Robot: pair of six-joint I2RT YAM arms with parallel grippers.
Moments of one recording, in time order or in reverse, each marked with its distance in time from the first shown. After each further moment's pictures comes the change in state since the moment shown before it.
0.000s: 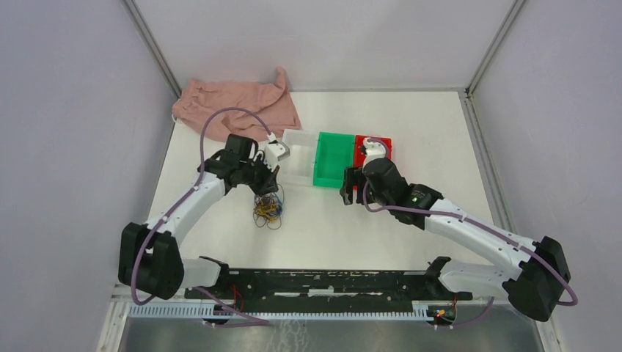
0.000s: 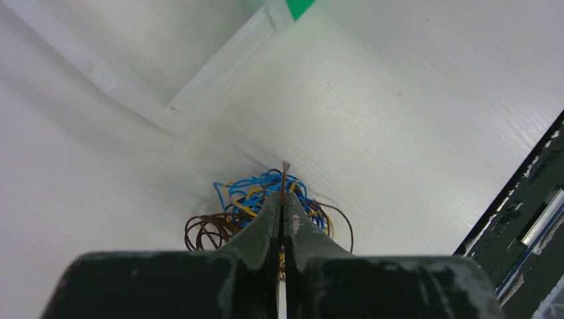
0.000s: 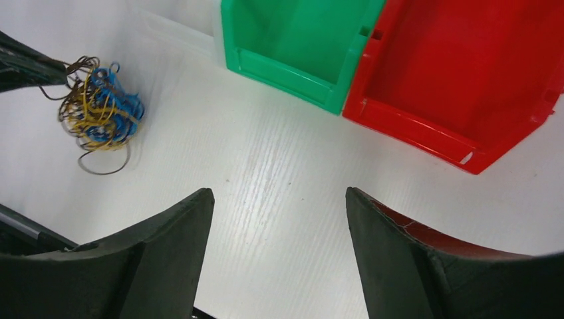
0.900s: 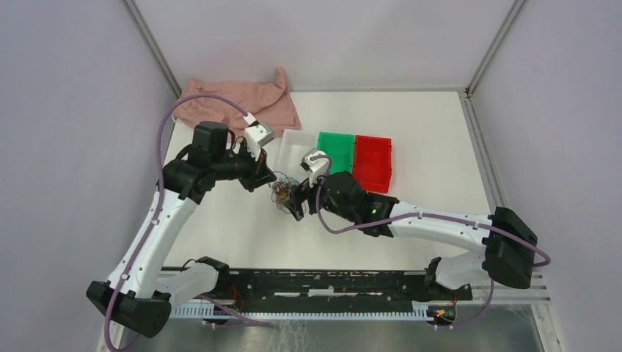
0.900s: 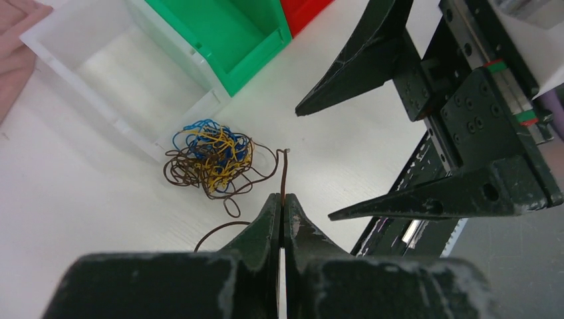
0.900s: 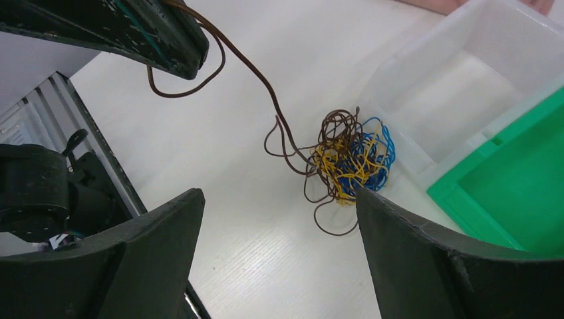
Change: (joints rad) left arm -0.039 -0.279 0.292 -0.289 0.100 -0.183; right arm 0.293 0.240 0.064 0.522 -0.067 -0.232
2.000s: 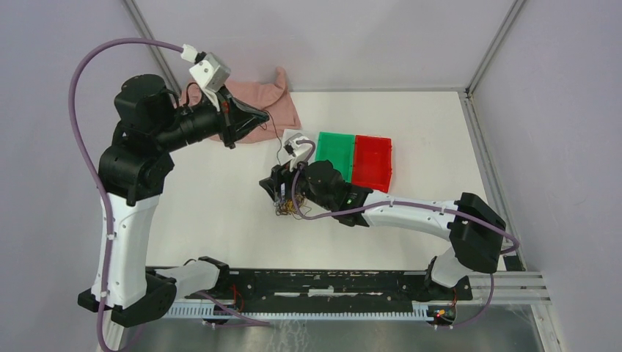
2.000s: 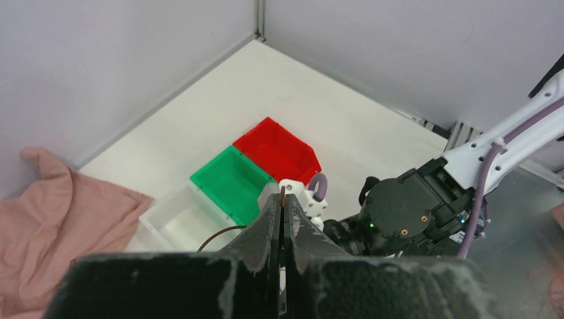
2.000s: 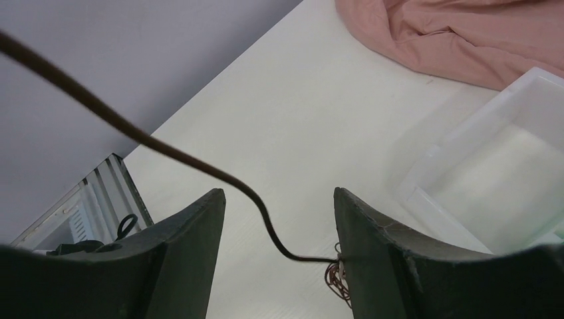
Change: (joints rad) left arm -0.002 0.126 0.691 -0.036 0.034 -0.189; right arm 0.010 0.224 0.189 0.214 0.006 0.081
